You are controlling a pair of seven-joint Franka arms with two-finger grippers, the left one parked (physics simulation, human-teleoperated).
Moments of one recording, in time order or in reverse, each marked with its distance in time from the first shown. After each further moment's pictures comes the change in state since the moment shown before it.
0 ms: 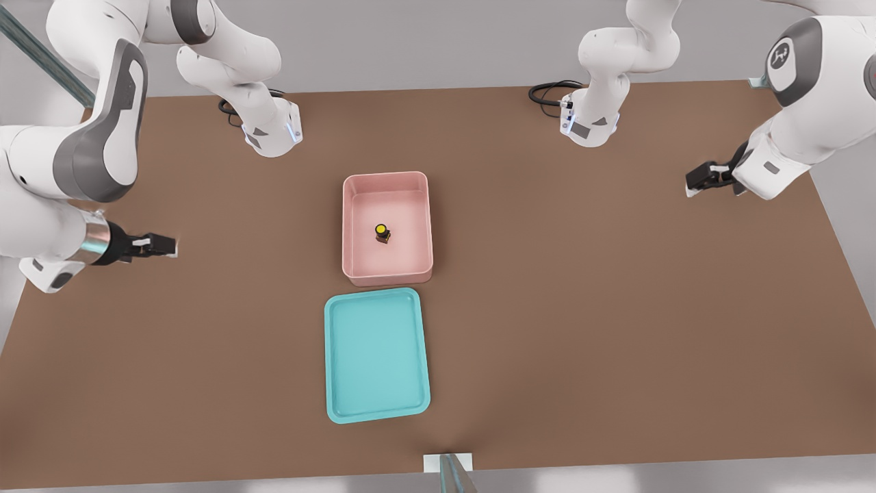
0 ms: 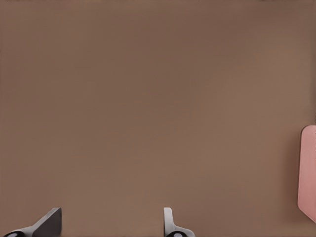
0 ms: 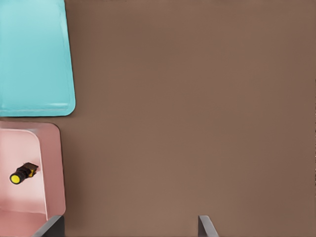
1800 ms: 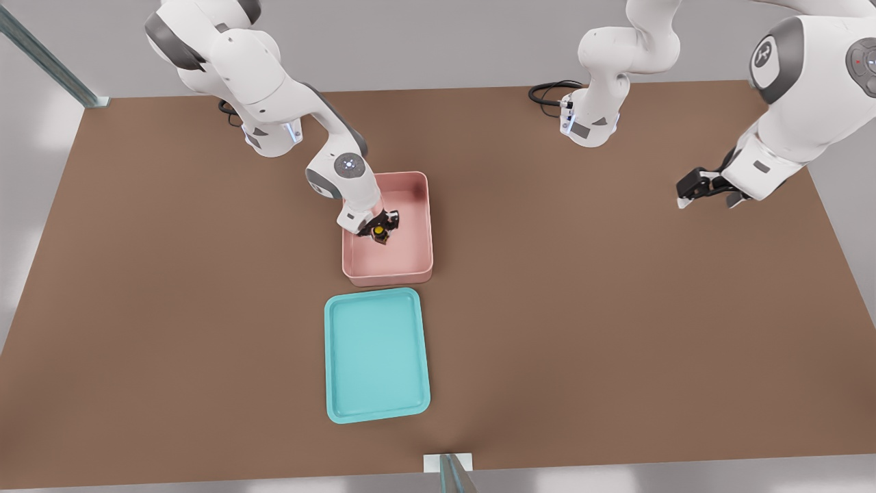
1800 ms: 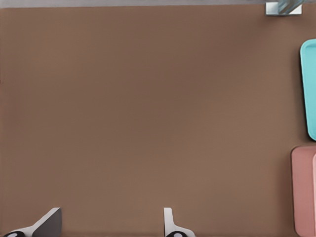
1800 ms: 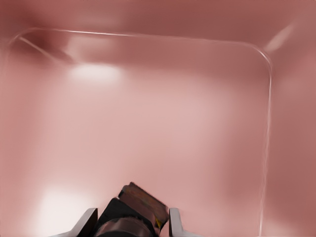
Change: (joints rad) arm 0.262 0.100 0.539 -1.098 -0.469 1.498 1.053
